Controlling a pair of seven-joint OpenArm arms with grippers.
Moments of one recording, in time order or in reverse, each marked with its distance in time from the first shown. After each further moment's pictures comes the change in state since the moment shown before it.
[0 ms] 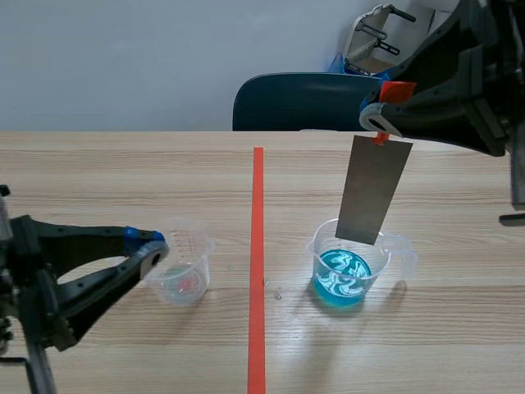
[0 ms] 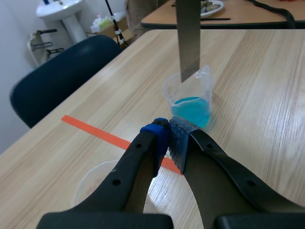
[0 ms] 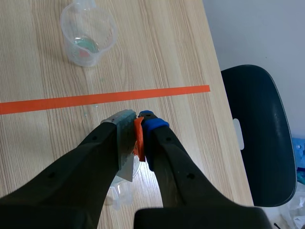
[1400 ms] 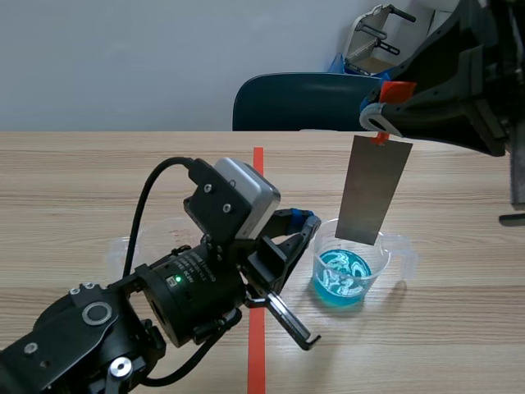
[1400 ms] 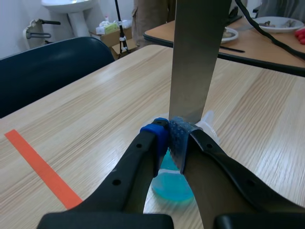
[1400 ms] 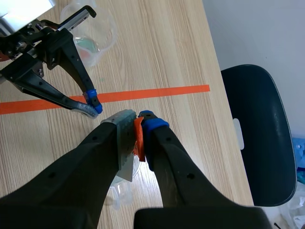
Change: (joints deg) left arm -24.8 23.9 24.3 -21.8 2.3 11.7 9.4; right arm 0.0 0.0 0.0 0.0 0.0 0.0 0.0
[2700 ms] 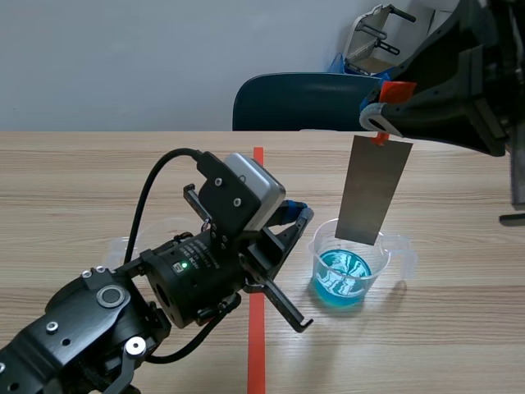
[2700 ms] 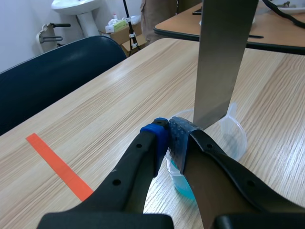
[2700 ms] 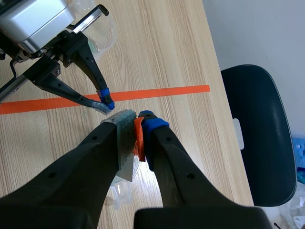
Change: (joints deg) left arm -3.2 0.3 0.0 -3.3 4.9 1.4 0.0; right arm 0.0 0.0 0.0 0.0 0.0 0.0 0.0
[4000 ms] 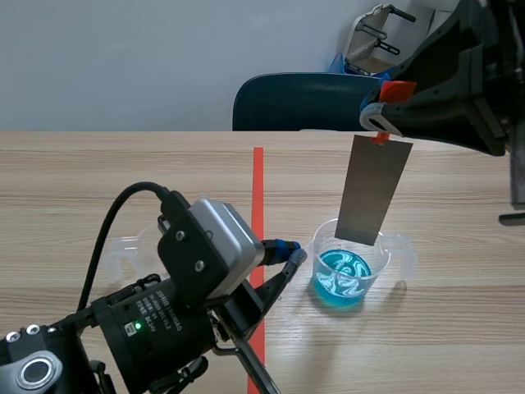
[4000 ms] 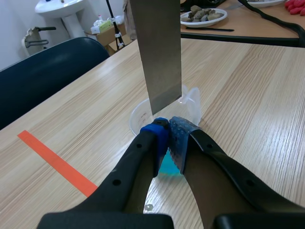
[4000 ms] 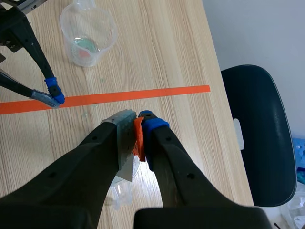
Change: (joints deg) left arm 11.9 -6.8 -0.7 11.1 1.8 -0.7 -1.9; right arm 0.0 0.0 0.0 0.0 0.0 0.0 0.0
